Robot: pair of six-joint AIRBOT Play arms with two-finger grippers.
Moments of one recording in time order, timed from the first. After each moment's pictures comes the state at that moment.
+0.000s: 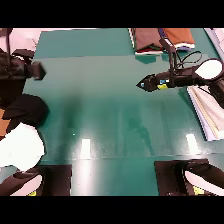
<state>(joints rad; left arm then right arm) -0.04 -1.04 1.24 1.60 -1.07 -1.64 0.21 -1.11 1.13 -0.86 1.03 1.21</state>
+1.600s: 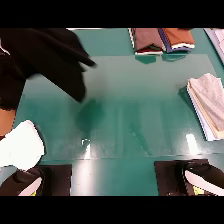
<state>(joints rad) -0.34 -0.83 1.57 1.49 -0.95 -1.57 0.18 -1.11 1.78 -1.22 1.04 1.38</state>
